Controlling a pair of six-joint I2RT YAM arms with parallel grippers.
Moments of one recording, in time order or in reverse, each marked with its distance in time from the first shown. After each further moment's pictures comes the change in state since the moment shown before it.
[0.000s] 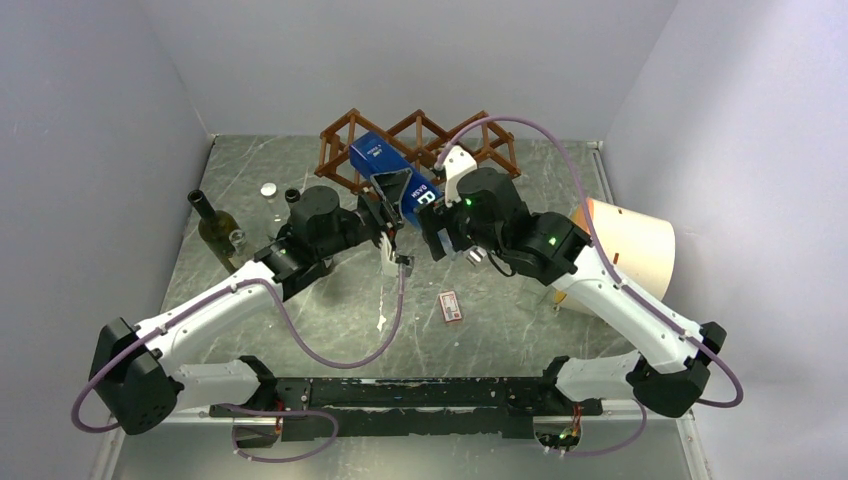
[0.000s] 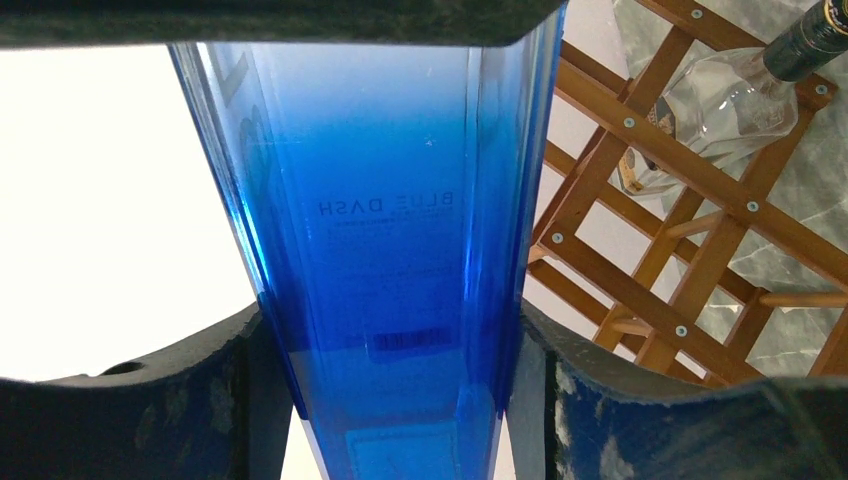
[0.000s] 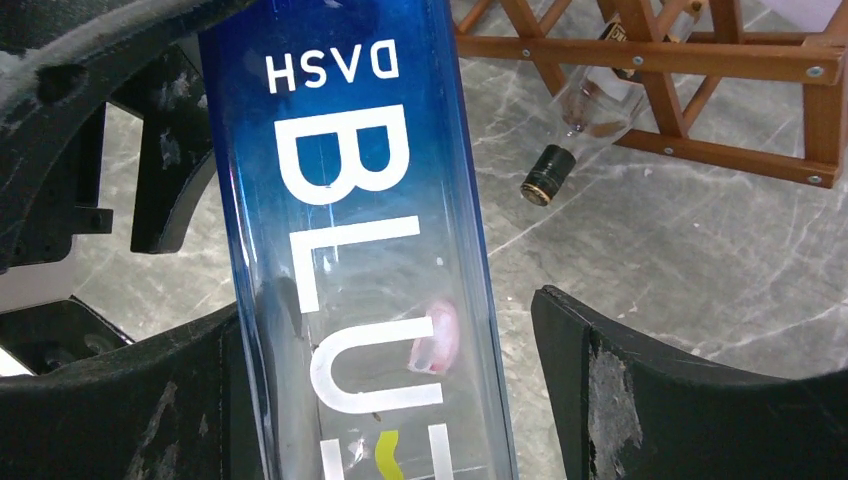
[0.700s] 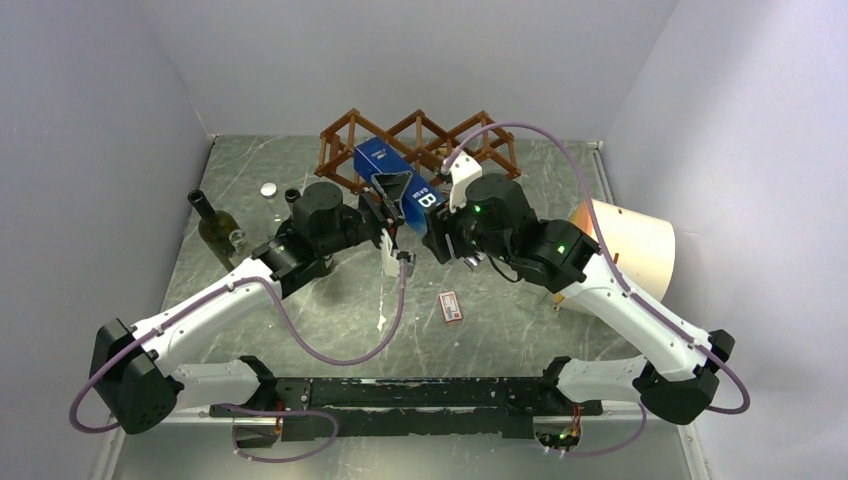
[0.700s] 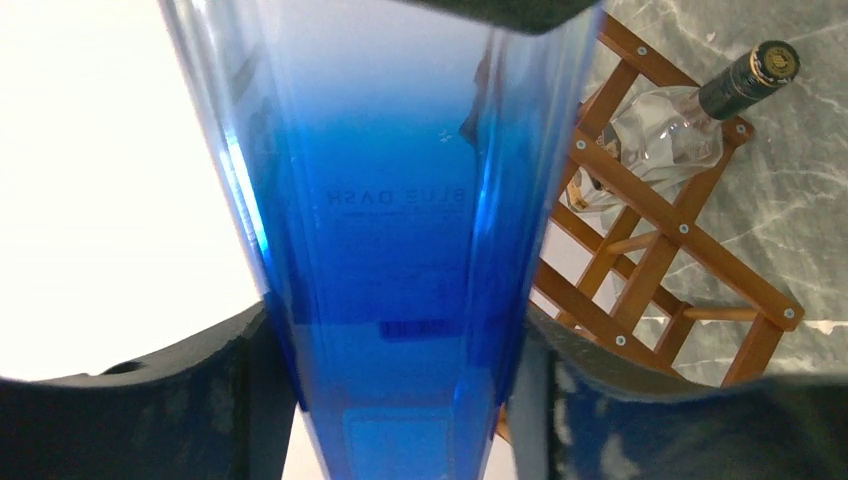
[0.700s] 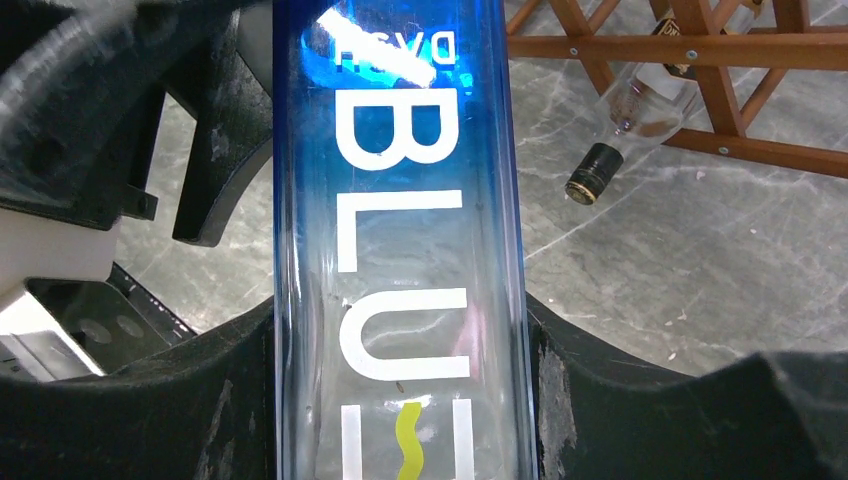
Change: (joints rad) left arm -0.001 0.000 0.050 -0.102 -0.001 -0.122; right arm -0.005 -0.053 -0.053 0.034 -0.077 0.054
